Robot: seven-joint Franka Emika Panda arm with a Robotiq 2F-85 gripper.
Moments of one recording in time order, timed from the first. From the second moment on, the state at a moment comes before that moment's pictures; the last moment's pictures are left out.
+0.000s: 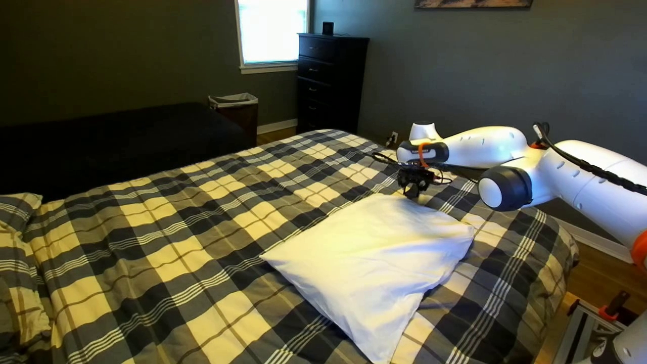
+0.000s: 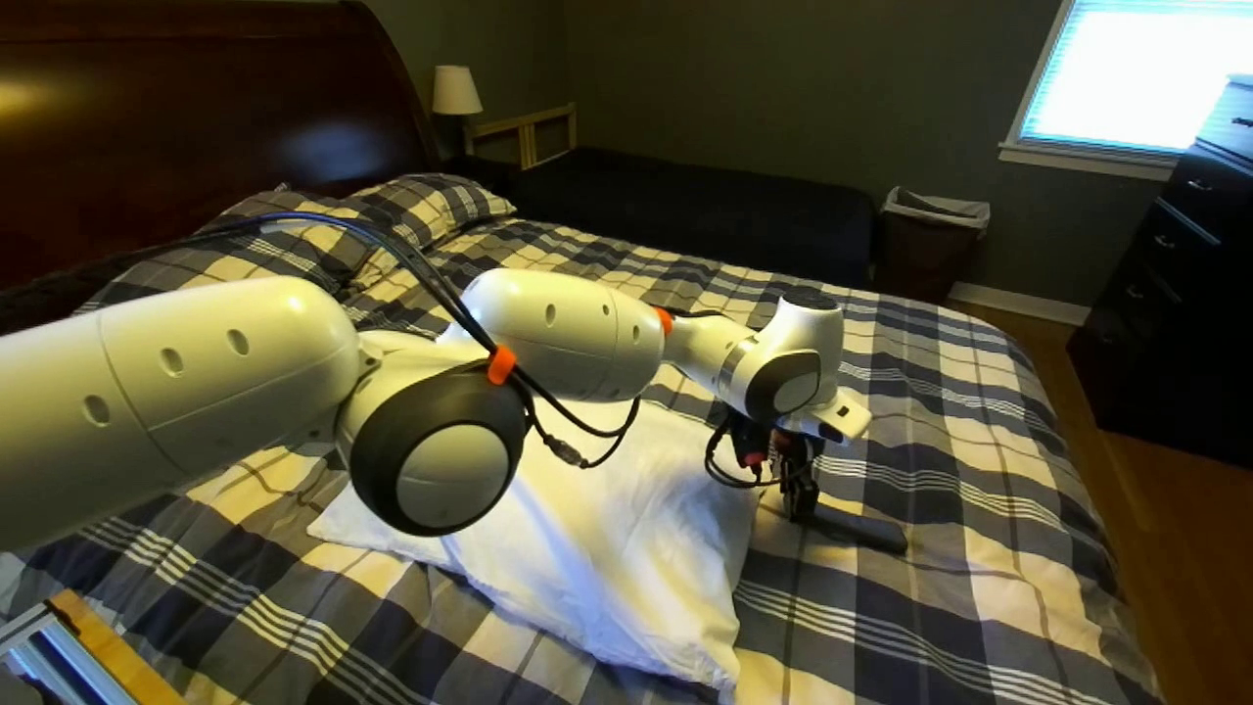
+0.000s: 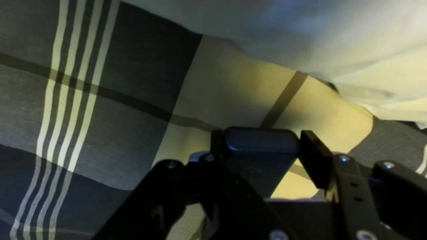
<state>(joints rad) -0.43 1.45 -0.22 -0.58 0.09 2.09 0.57</state>
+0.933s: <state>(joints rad) -0.34 1.33 -0.20 -0.59 0.09 1.90 0.55</state>
